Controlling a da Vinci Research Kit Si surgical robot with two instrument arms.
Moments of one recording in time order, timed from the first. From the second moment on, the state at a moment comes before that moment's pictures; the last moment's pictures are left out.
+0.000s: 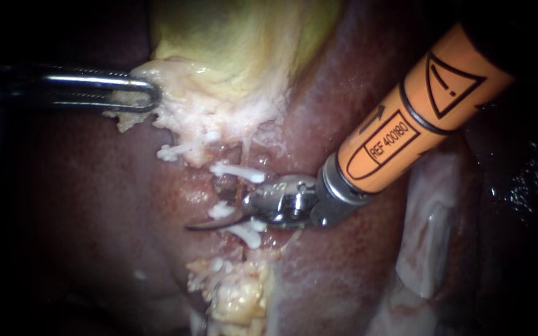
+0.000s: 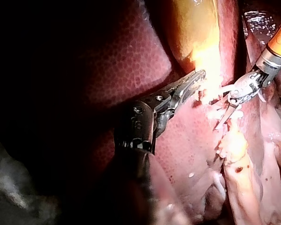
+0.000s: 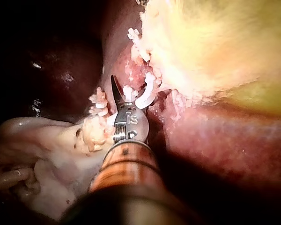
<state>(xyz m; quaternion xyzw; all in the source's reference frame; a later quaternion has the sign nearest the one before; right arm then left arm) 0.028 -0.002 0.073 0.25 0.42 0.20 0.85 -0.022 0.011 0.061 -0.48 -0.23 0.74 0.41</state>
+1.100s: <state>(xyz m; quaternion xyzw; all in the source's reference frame) 0.023 -0.001 0.072 0.36 0.51 0.14 0.77 -0.022 0.011 0.061 -0.48 -0.23 0.74 0.41</state>
